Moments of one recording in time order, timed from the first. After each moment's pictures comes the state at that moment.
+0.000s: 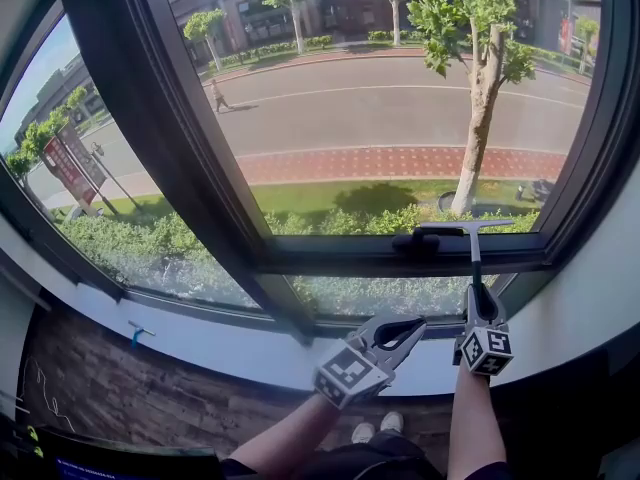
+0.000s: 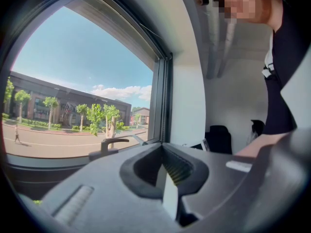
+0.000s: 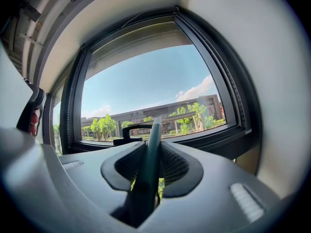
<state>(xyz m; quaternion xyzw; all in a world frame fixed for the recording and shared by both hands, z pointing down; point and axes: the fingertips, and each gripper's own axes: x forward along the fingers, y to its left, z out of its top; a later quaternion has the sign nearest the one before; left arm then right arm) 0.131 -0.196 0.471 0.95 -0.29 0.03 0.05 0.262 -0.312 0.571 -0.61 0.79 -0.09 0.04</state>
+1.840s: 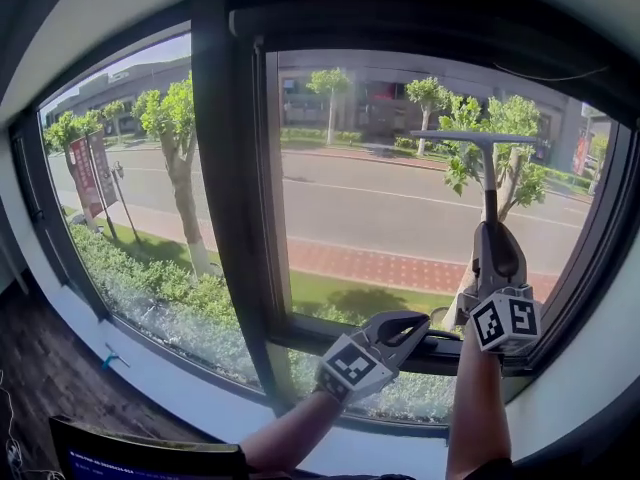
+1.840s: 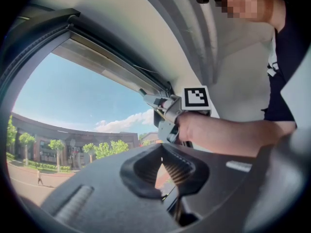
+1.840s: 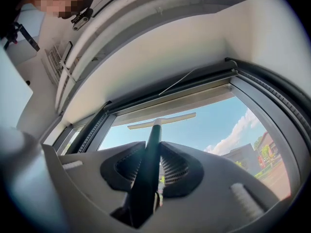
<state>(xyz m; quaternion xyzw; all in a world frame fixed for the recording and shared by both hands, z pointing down) 0.081 -0.261 0.304 0.93 -0.33 -0.05 -0.12 0.148 -0.336 0.149 -0.48 0.81 0.19 0.27</state>
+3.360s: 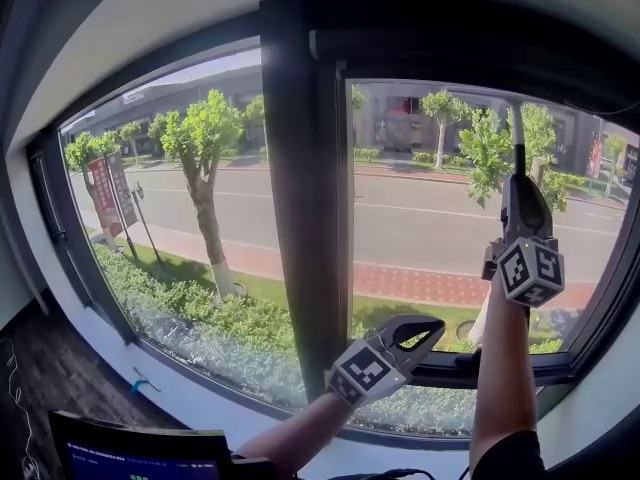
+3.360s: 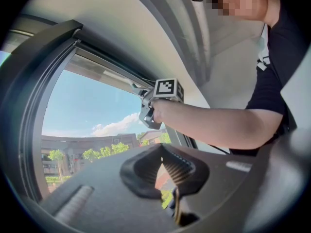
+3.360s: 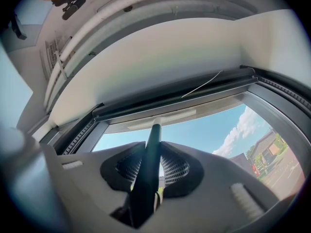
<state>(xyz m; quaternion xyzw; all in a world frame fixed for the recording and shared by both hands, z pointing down) -0.038 -0.255 0.288 0.93 -0.32 -0.02 -0.18 0.054 -0.367 0.062 -0.51 0.77 0.22 0.32</state>
